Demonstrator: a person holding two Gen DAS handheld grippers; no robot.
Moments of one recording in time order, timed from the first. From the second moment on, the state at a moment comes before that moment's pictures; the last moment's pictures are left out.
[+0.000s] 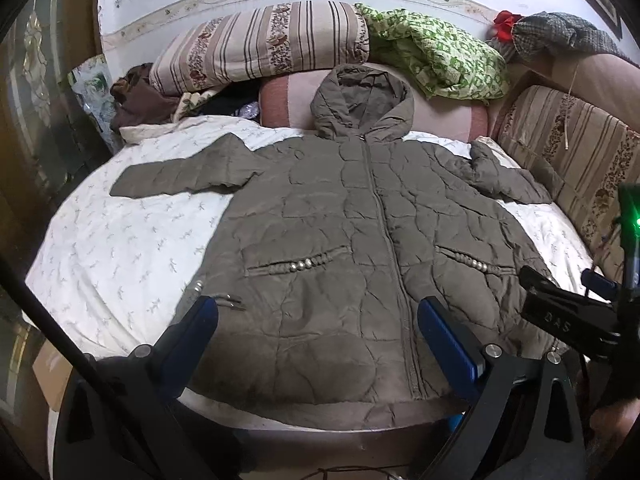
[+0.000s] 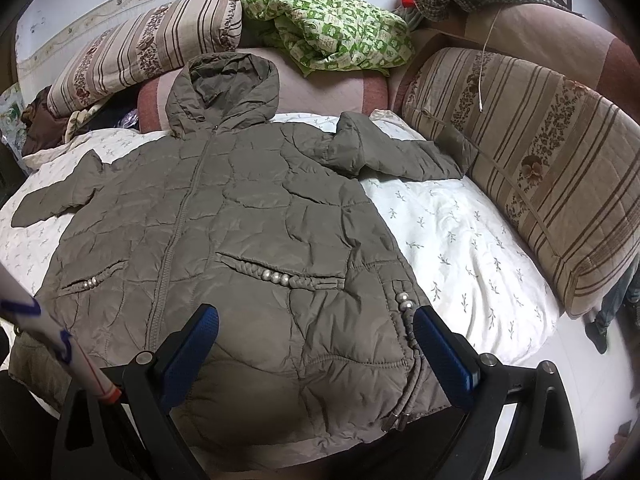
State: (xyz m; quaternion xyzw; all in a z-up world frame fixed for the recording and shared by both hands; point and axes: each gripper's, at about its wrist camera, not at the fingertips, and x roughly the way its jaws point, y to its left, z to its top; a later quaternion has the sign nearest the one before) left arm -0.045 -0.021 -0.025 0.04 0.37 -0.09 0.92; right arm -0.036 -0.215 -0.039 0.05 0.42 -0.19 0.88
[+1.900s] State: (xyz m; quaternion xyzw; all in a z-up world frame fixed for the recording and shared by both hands) left arm -0.052 -0.012 -0.018 0.05 0.38 -0.06 0.92; right arm -0.027 -0.206 -0.024 0.02 0.40 -0.19 0.90
